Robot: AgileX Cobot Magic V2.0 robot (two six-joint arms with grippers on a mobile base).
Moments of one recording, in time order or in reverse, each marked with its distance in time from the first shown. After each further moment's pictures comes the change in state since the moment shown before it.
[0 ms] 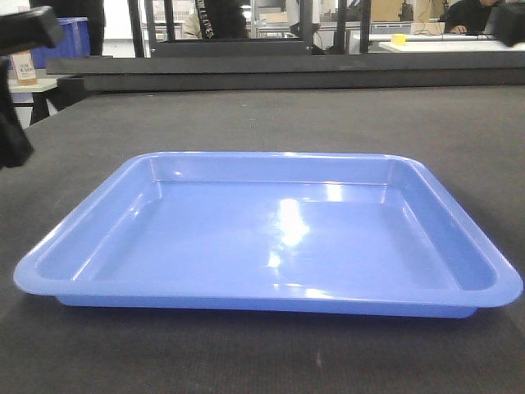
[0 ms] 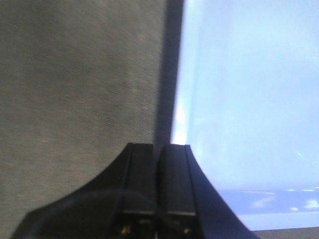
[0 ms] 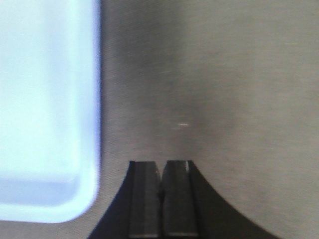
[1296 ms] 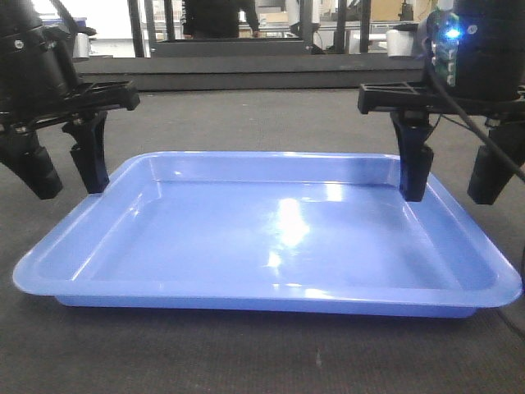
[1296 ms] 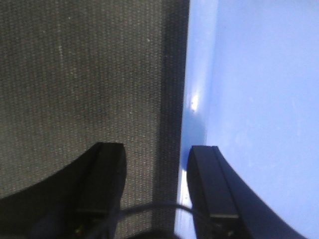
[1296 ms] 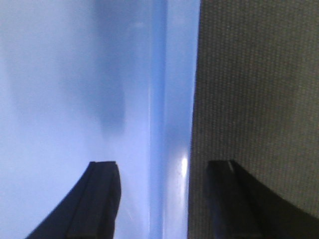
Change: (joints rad) left arm 0.000 0.348 -0.254 0.035 0.031 0.032; right arm 0.038 0.401 -0.234 0.090 -0.028 0.087
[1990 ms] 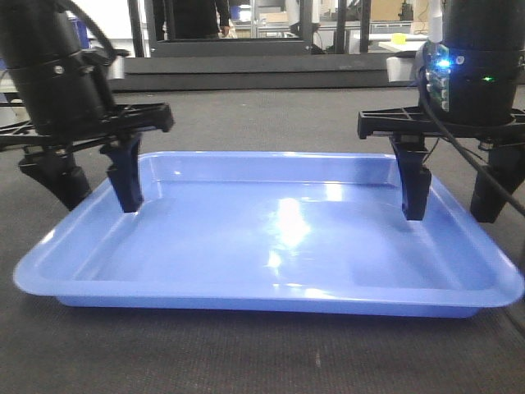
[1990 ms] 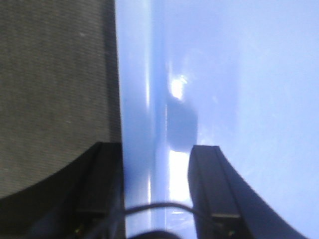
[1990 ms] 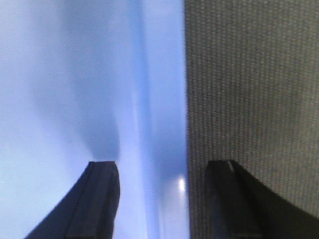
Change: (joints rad) left arm -0.071 0.058 -0.008 -0.032 -0.036 0.002; right arm 0.000 0.051 0.000 -0.033 -0.013 0.056
